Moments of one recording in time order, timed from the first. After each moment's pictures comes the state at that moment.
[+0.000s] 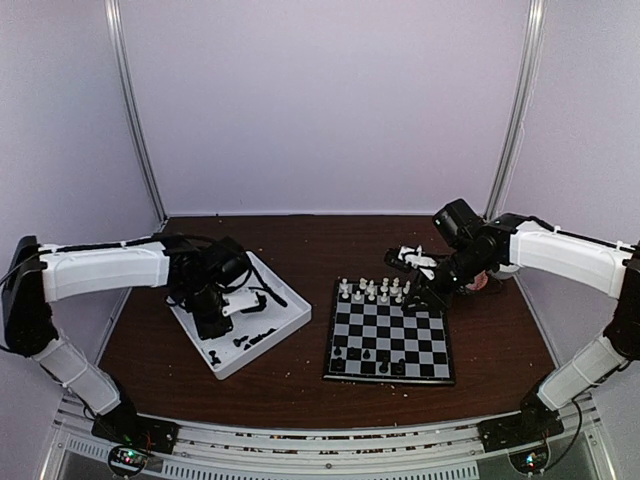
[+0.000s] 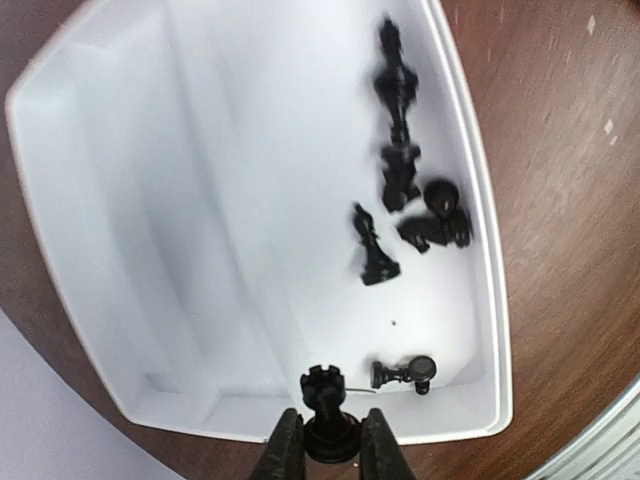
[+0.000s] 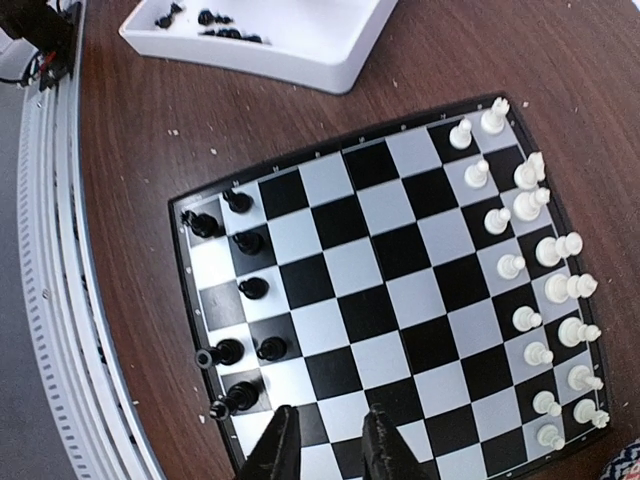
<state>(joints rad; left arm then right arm) -0.78 1.53 1.08 -0.97 -0.20 0.36 0.55 1.45 1.12 -0.76 -0.45 -0.47</state>
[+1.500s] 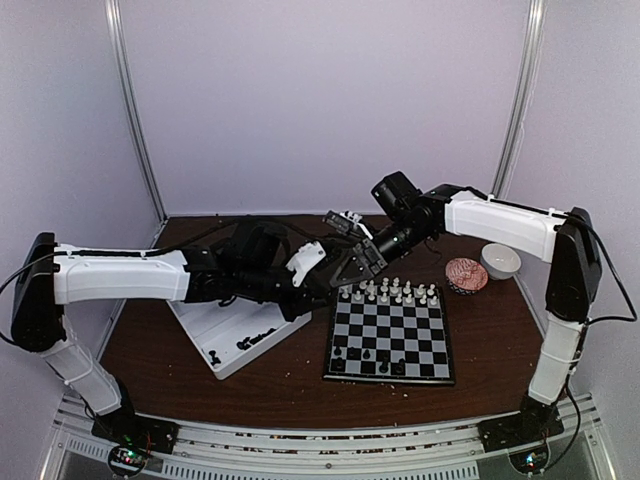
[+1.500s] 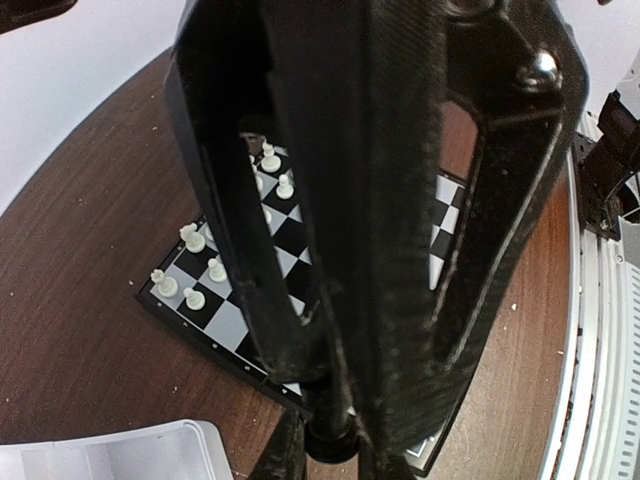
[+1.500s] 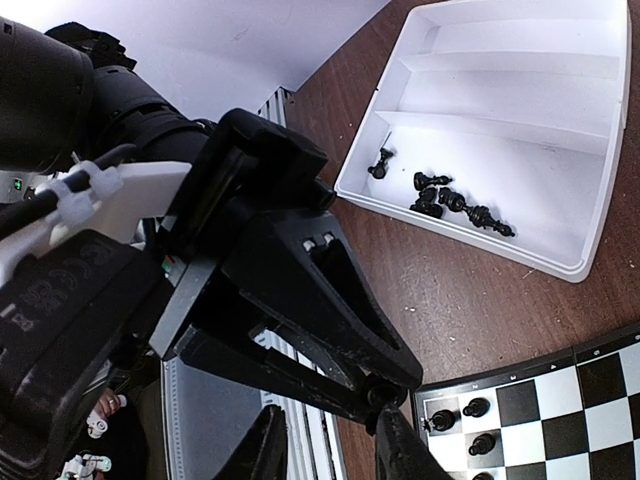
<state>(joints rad) -0.96 1.59 1.12 -0.14 0.21 0.10 0.67 1.86 1.61 -0.76 -1.00 -0.03</state>
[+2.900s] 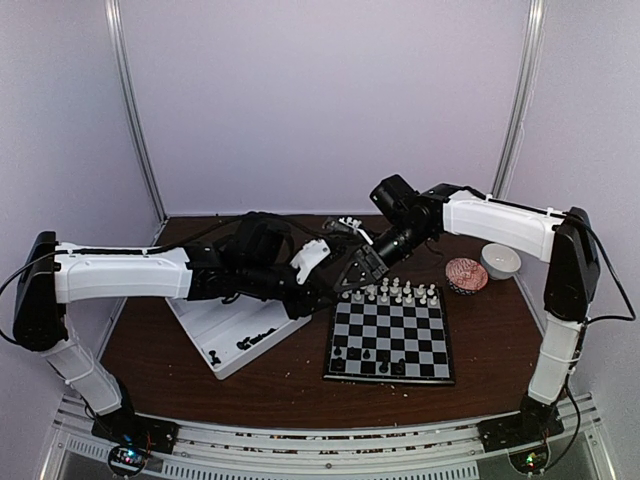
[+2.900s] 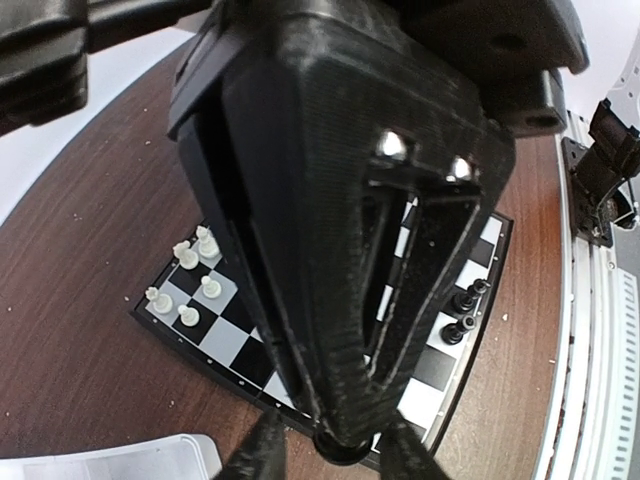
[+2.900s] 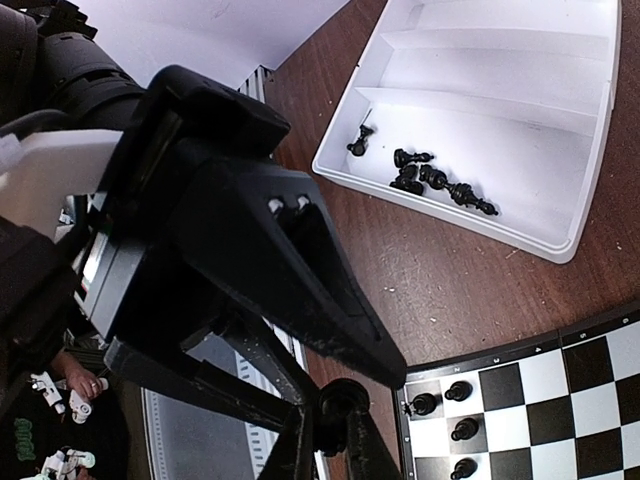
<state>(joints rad) -0.97 1.61 1.16 -0.15 0.22 0.09 0.67 1.87 1.62 -0.84 -0.95 -0.11</state>
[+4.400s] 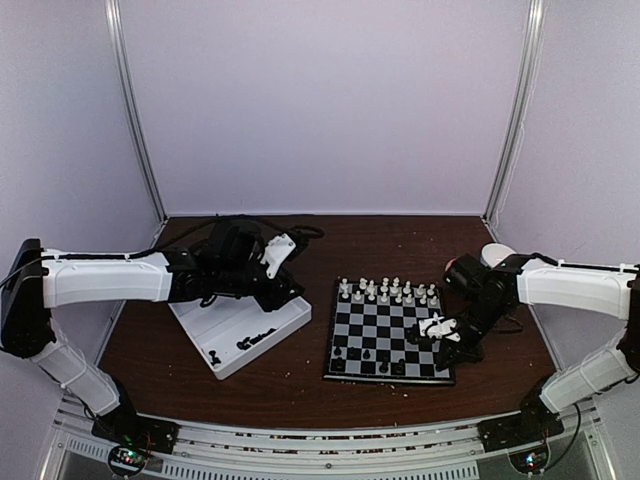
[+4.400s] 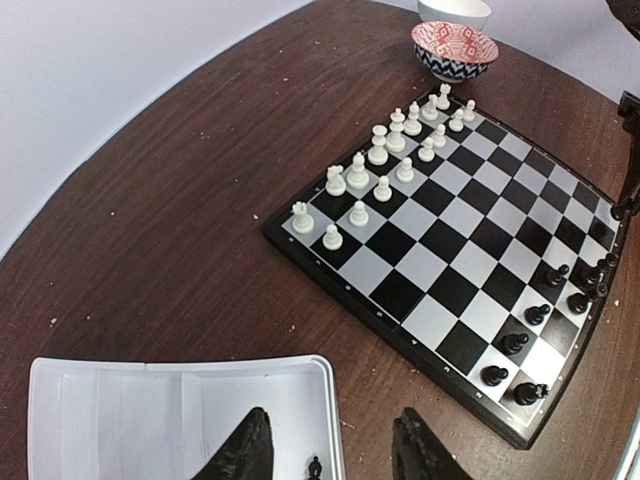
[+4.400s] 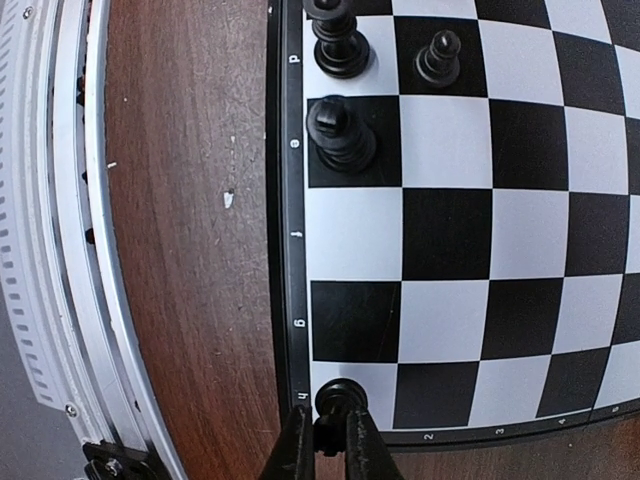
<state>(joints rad) -0.85 1.51 1.00 -0.12 0.05 0.09 0.58 1.33 0.79 -0.90 -0.33 -0.82</state>
